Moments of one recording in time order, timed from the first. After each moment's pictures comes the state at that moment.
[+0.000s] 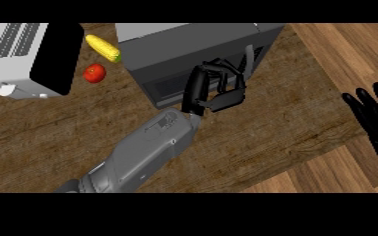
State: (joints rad) left arm -0.88 0.00 -0.75 -0.84 0.80 0.60 -0.47; right arm 0.06 -0.41 -0.12 -1.89 -0.53 0.54 -0.26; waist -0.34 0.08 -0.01
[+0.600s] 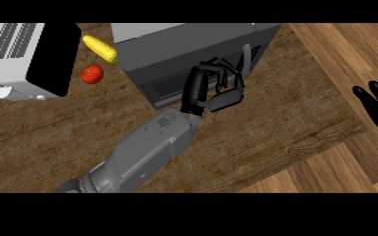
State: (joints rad) left arm -0.88 0.00 -0.76 -0.82 0.86 0.60 -0.57; right arm 0.03 -0.45 -0.15 -1.91 -0.61 0.53 -0.22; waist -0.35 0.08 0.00
